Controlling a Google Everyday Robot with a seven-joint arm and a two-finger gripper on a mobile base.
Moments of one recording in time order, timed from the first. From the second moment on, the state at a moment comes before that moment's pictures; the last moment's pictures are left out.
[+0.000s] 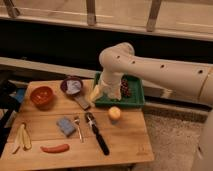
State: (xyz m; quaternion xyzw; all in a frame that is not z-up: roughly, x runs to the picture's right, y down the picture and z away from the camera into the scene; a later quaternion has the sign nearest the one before) arm 0.001 0.046 0.698 -0.30 0.15 0.63 0.70
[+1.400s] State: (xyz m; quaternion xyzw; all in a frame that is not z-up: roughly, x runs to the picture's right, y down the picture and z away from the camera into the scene) arm -0.090 0.117 0.752 -0.35 0.19 0.55 0.73
